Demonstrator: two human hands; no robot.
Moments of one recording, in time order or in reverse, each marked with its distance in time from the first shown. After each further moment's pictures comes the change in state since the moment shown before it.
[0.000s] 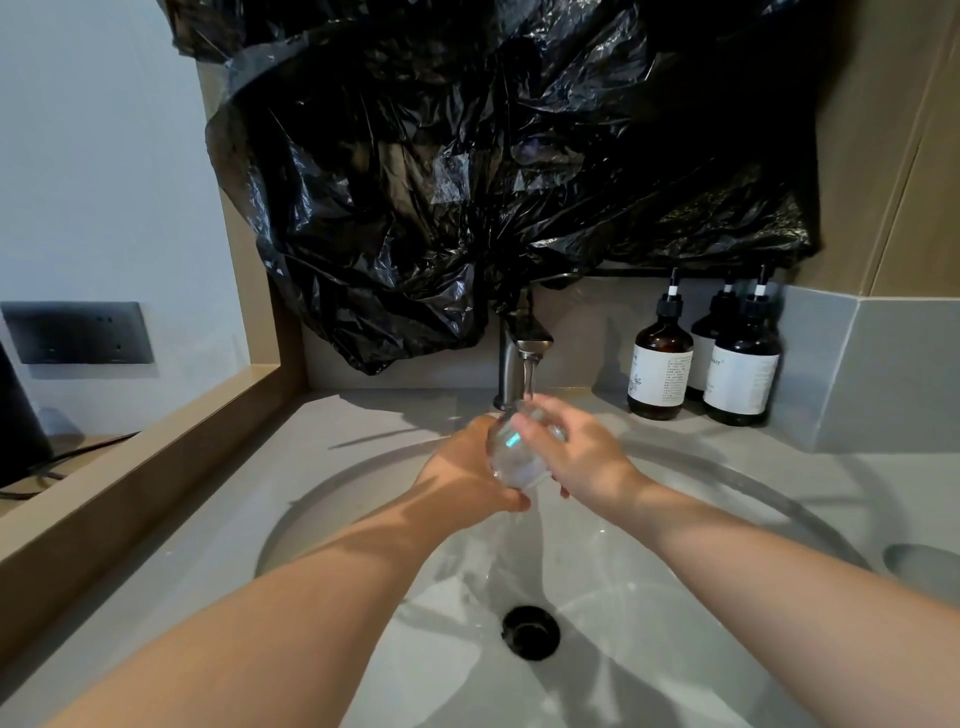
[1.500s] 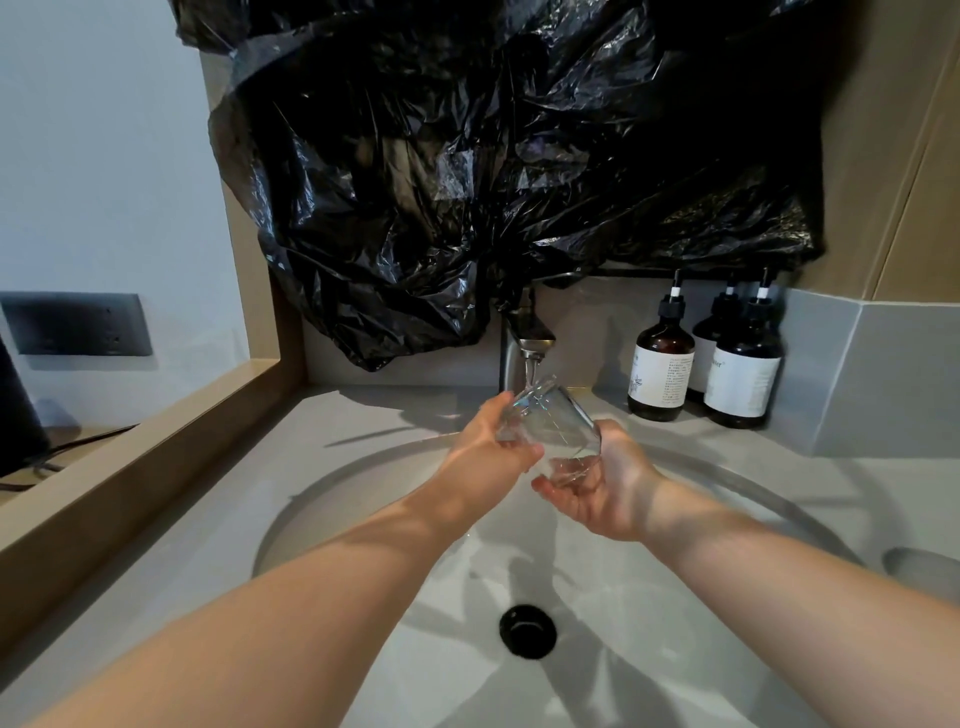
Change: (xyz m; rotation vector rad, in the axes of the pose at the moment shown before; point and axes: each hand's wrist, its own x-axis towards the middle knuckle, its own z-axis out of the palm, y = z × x) left_hand 0.006 0.011 0.014 -0.540 0.035 0.017; right_hand 0.000 0.007 -0.011 0.876 -0.002 0.770
